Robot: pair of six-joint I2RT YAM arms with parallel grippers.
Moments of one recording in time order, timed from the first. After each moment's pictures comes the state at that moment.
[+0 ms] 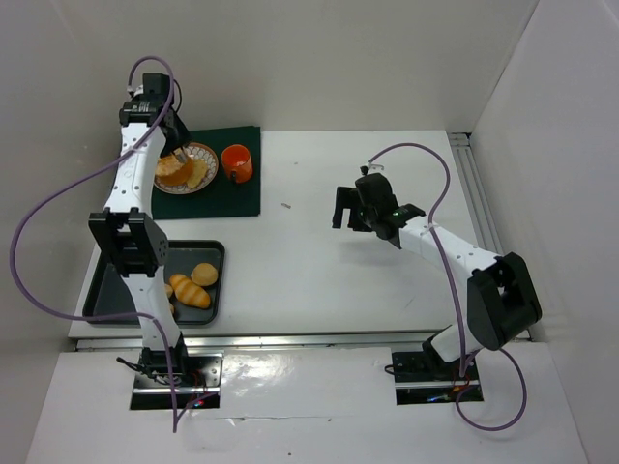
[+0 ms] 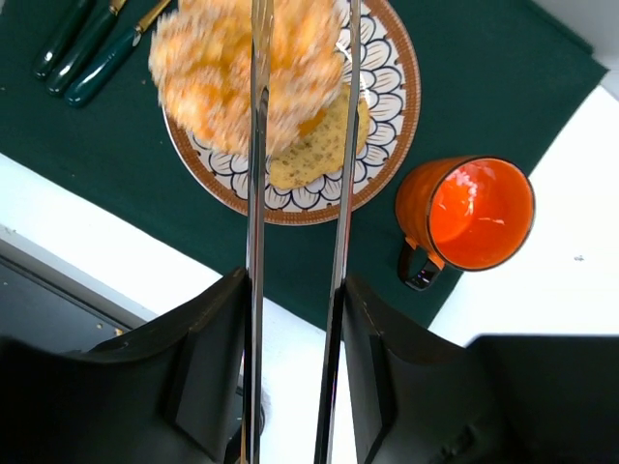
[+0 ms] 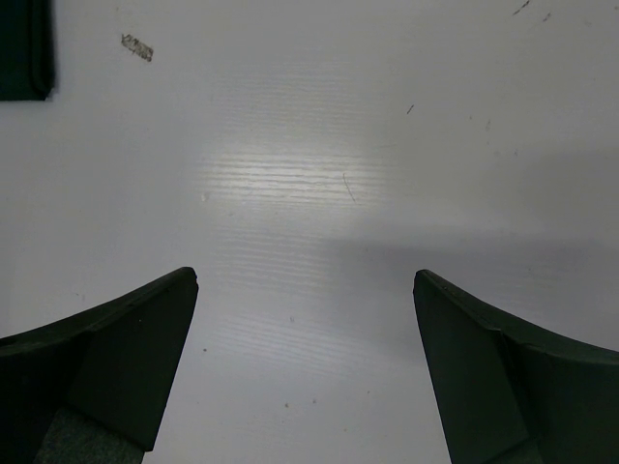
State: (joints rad) left arm 0.04 2.07 2.25 -1.07 -0.29 -0.55; right arm 0.50 1.47 1.01 -0.27 0.14 0.49
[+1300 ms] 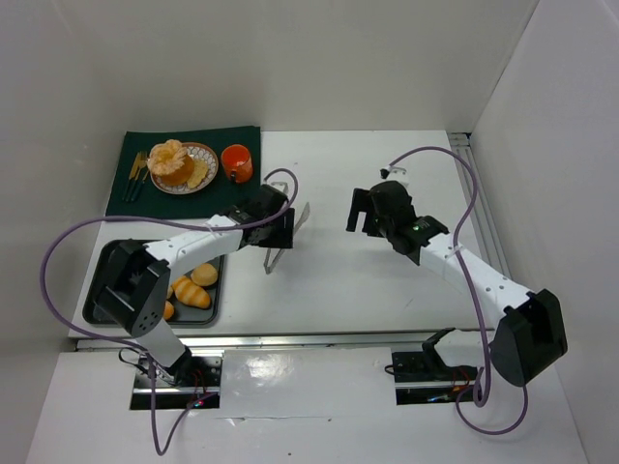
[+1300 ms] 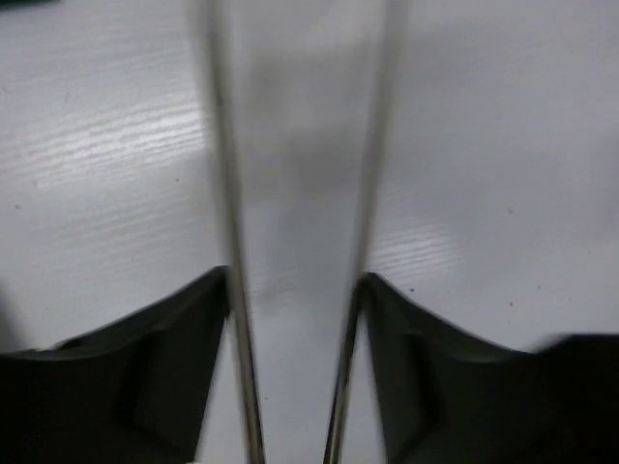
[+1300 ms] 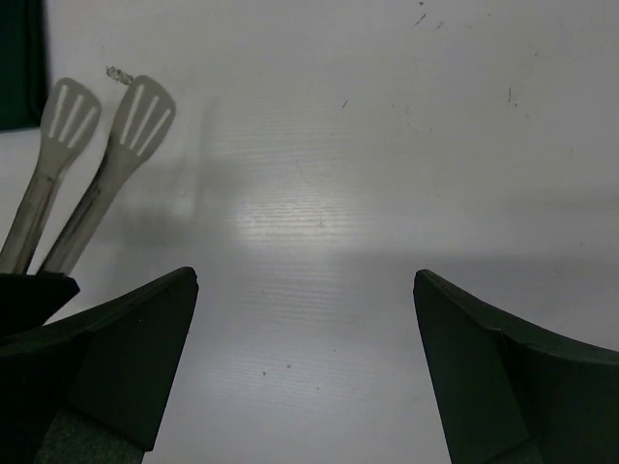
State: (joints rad) left arm -0.61 1.62 1.13 -0.43 -0.11 -0.48; right arm 0.51 1.25 0.94 -0.37 0.27 0.52
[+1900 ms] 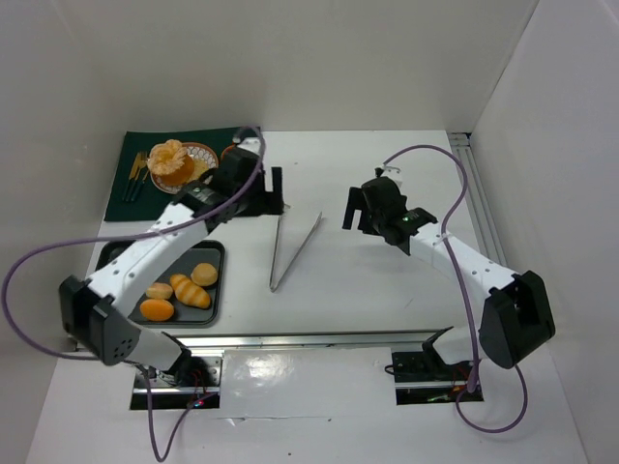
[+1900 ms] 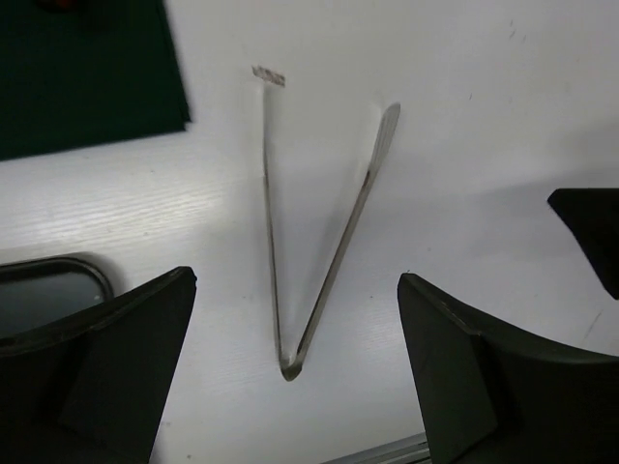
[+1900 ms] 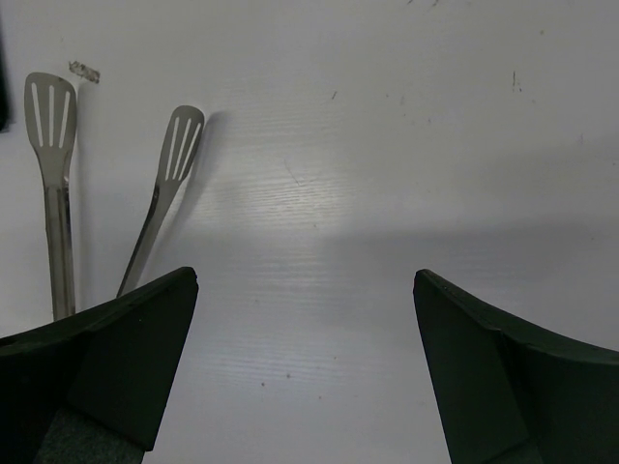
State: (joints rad) left arm -0.57 1.47 1.40 -0.69 -0.18 -0.44; right arm 0.51 1.36 0.99 -0.39 0.28 0.55
